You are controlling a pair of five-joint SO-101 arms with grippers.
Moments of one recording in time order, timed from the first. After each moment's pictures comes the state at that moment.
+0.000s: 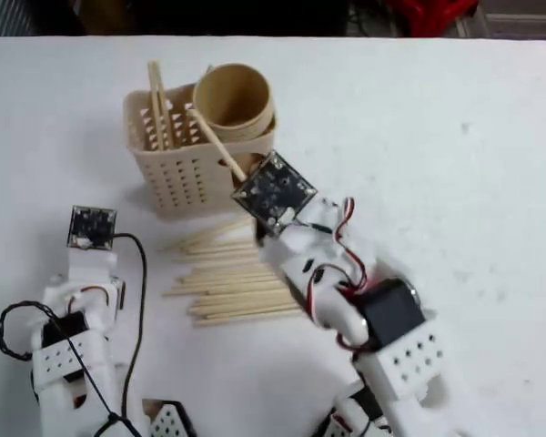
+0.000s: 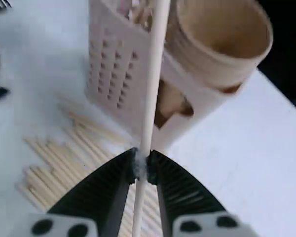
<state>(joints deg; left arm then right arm) -30.1 -58.2 88.2 37.0 -27.0 -34.9 -52.5 32.6 59.8 21.3</state>
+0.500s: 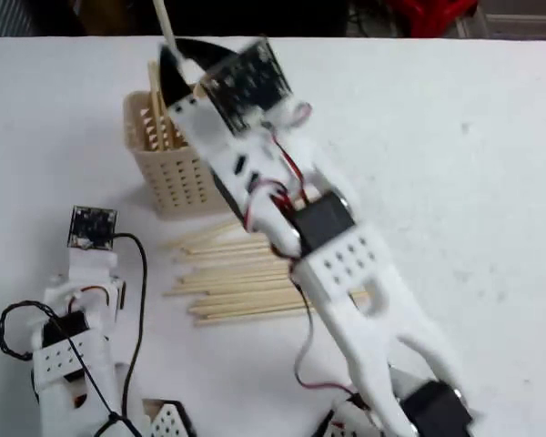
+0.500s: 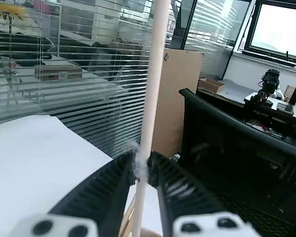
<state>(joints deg) -30.1 -58.2 88.2 37.0 -27.0 -38.2 -17.8 4.7 19.7 12.8</state>
